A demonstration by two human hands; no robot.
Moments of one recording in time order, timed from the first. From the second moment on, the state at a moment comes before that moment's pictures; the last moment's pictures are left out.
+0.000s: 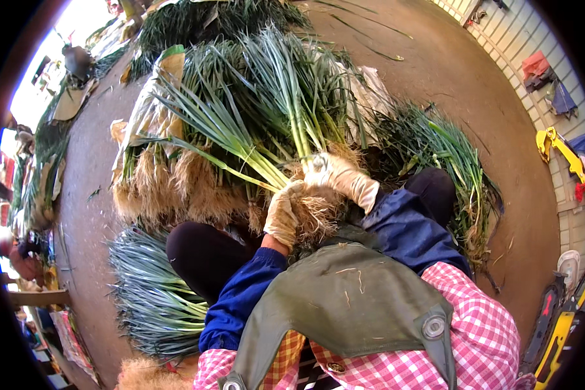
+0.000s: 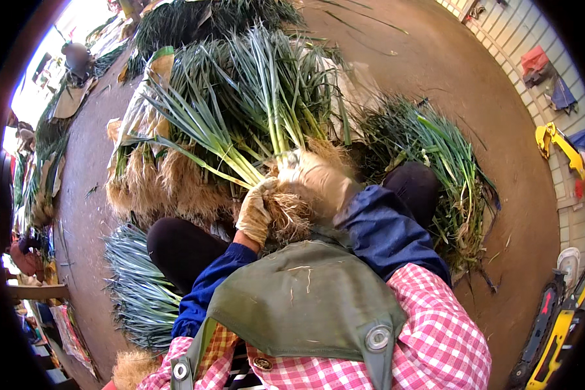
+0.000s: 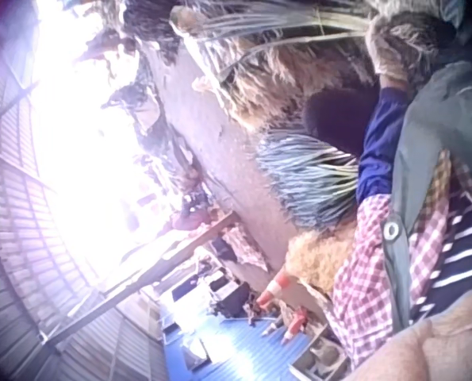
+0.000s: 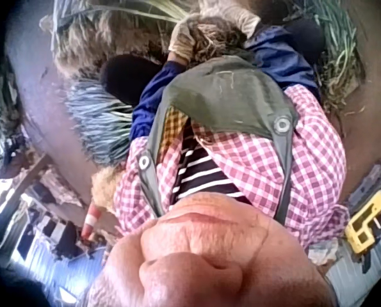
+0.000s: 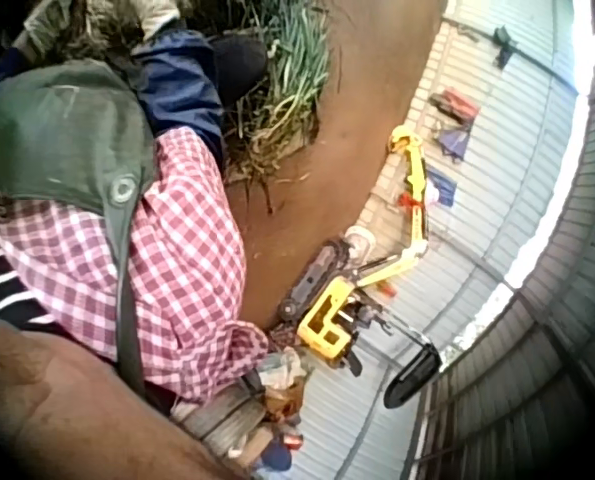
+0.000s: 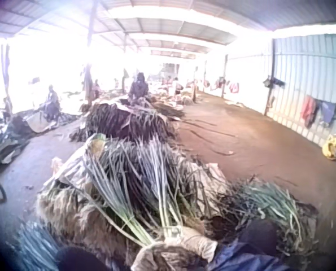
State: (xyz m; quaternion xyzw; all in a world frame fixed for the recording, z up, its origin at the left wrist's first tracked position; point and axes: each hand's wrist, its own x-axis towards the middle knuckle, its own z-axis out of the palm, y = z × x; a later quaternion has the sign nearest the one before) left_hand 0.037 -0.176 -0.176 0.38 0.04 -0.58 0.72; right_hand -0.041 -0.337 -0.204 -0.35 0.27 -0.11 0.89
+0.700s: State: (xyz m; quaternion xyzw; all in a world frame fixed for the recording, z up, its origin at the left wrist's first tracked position) left_hand 0.052 -0.148 -0.176 0.32 0.09 -0.54 0.77; right_hand 0.016 -0.288 -0.199 -0.60 0.36 -0.05 0.71
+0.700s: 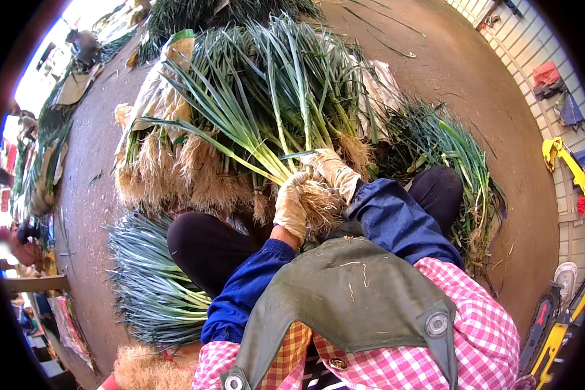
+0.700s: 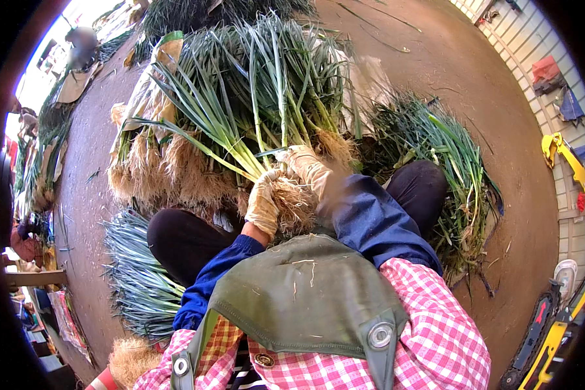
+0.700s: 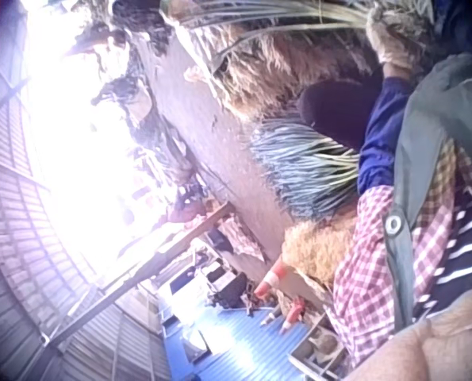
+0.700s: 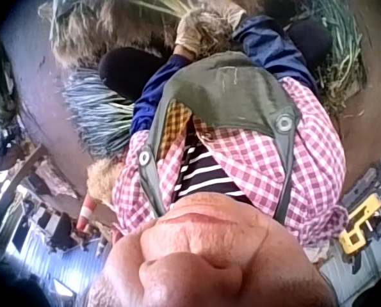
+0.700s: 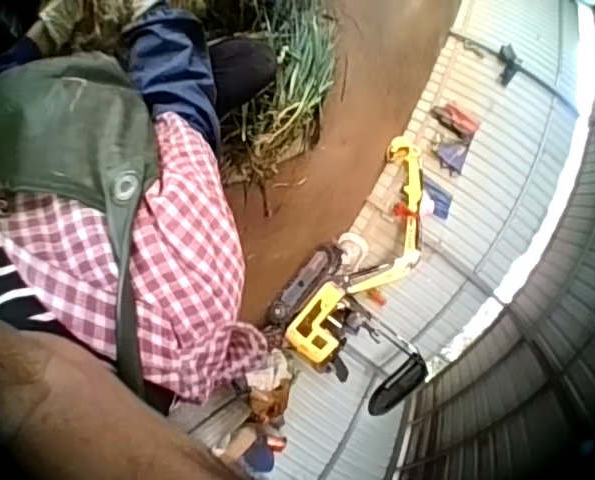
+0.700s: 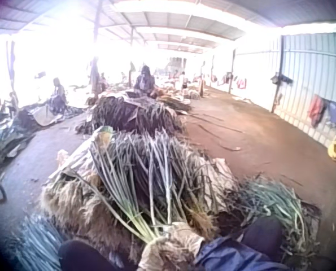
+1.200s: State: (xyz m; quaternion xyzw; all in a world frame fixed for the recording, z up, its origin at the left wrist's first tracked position) left_hand 0.057 -0.128 -0.151 0.26 0.07 -0.52 0.81; right_hand 0.008 -0.328 -0.166 -0.86 0.41 0.02 0.31
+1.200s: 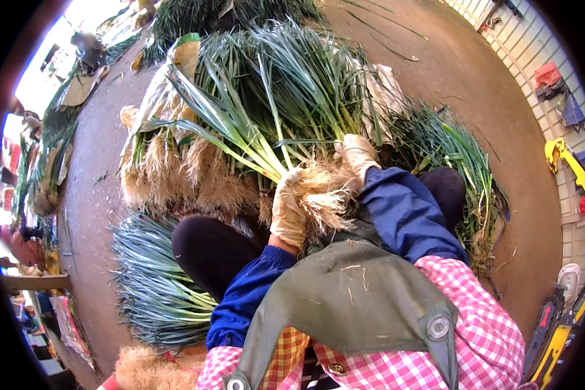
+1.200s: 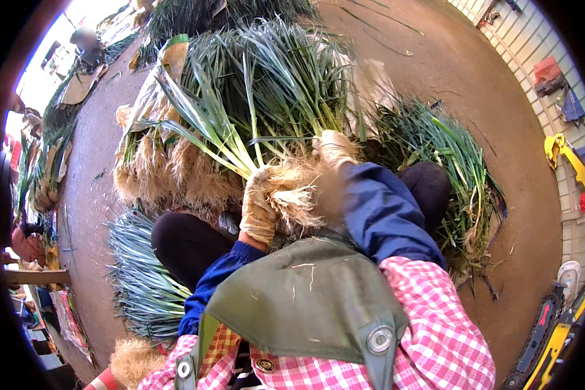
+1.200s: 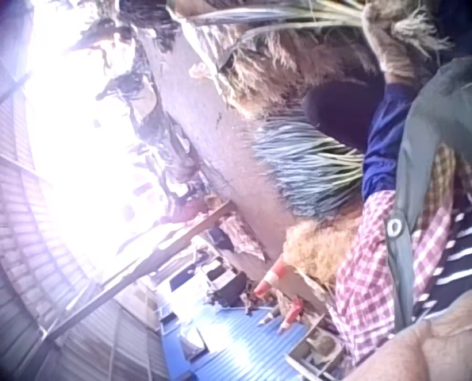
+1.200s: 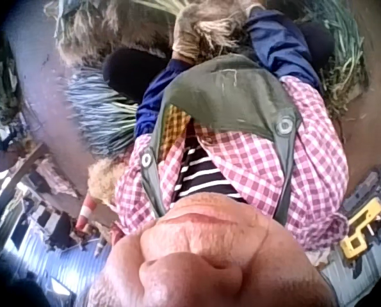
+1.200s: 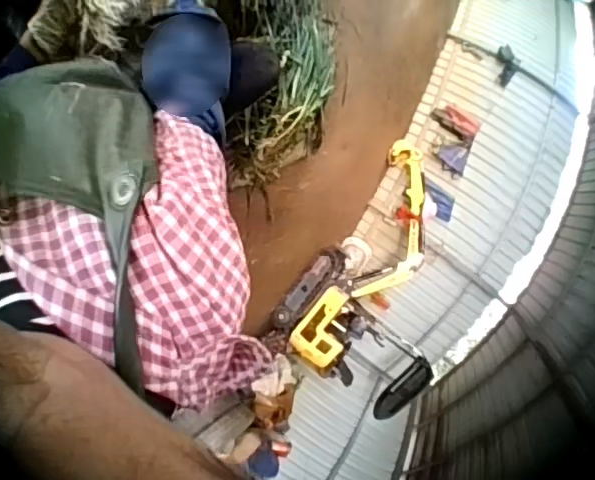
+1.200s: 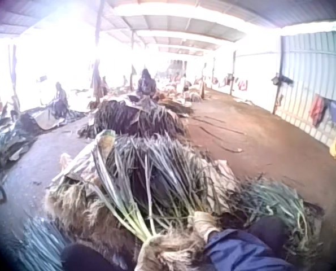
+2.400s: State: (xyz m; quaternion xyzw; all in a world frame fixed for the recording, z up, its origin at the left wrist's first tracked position) left_hand 0.053 -0.118 -0.169 0.26 0.08 -0.56 0.78; right_hand 0.097 -0.313 -0.154 -0.57 0.40 -0.04 0.72
